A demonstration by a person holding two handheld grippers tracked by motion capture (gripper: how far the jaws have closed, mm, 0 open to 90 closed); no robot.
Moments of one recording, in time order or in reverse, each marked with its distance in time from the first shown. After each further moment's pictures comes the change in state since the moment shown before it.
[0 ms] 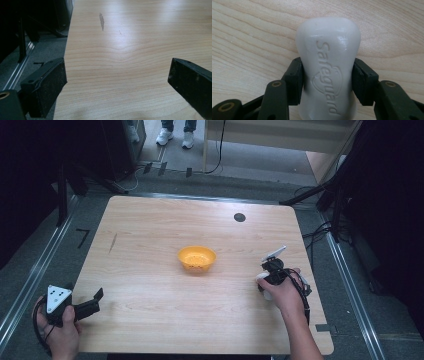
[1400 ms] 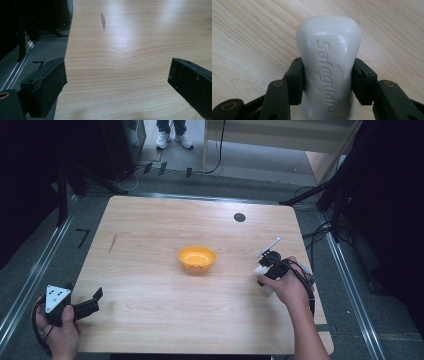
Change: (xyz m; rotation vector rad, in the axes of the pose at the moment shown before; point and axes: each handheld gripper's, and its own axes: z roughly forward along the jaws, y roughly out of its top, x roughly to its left) left arm 0.002 0.000 0.000 -0.002 0.001 -0.019; right arm 0.006 0.017 -0.029 -0.026 0.012 -0.294
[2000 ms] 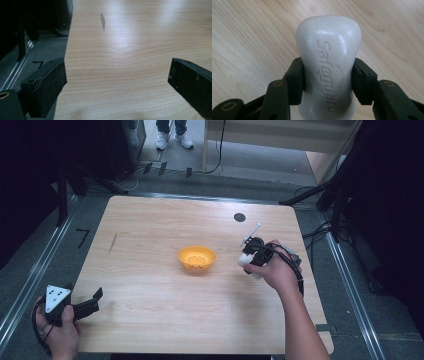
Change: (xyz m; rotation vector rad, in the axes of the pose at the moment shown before) left arm 0.000 0.000 0.000 0.001 -0.002 -0.004; right arm 0.024 0.055 -0.022 -0.028 0.011 -0.192
